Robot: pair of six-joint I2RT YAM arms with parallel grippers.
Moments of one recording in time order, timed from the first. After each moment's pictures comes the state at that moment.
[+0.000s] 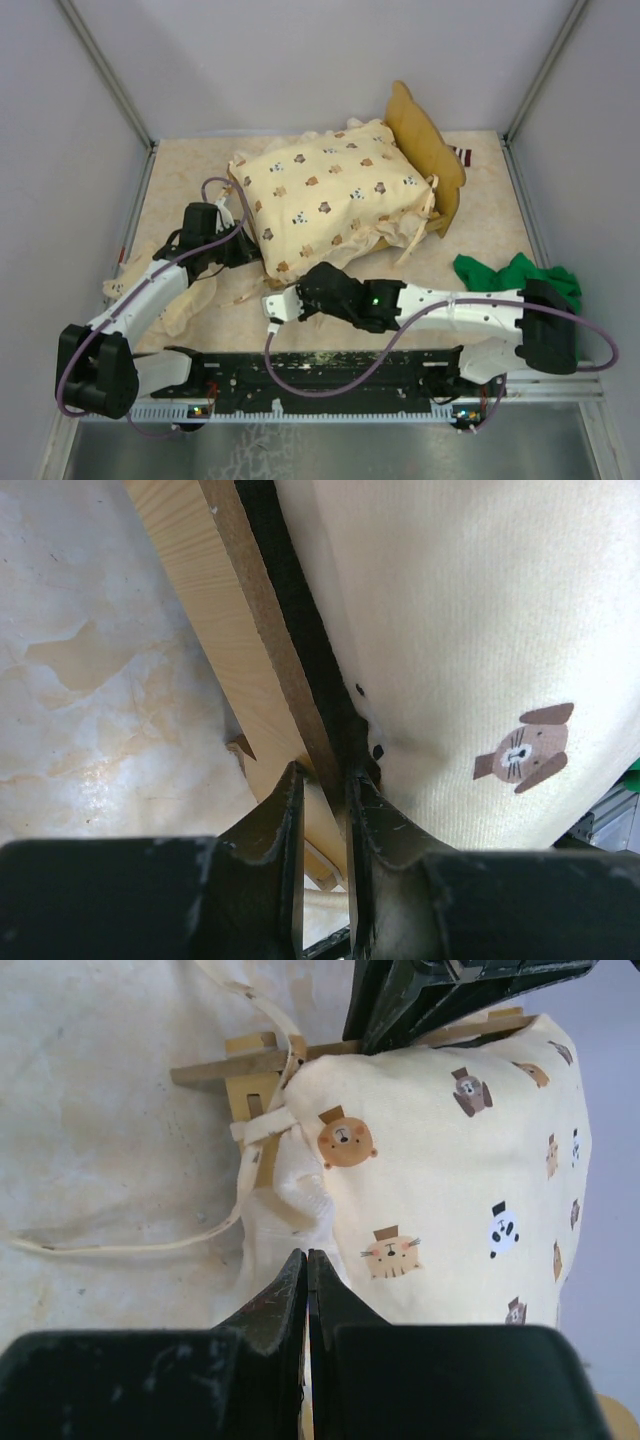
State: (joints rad) left arm -0.27 1.19 0.72 -0.29 0.32 -0.56; right arm 1.28 1.37 0.95 -0.19 0.29 -0.89
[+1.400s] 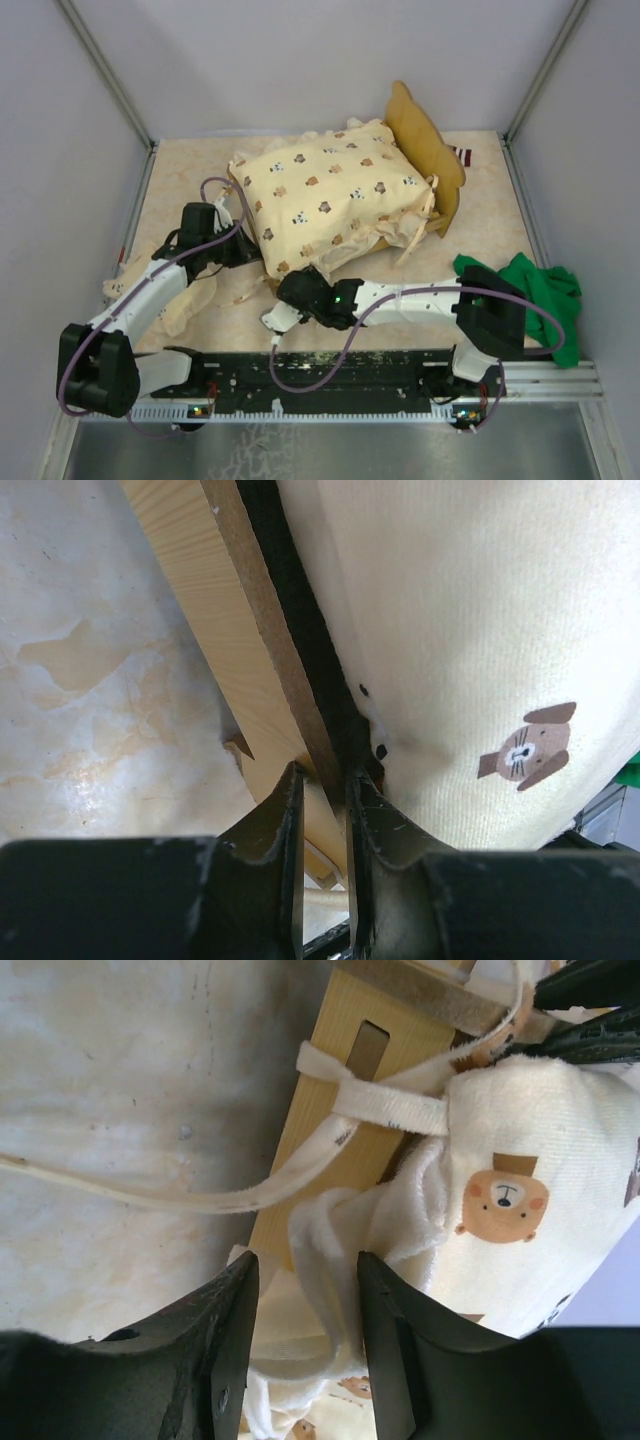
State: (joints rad) left arm -0.25 1.19 0.72 -0.29 0.35 -0.55; right arm 1.27 1.62 1.04 -0.31 0.44 -1.22
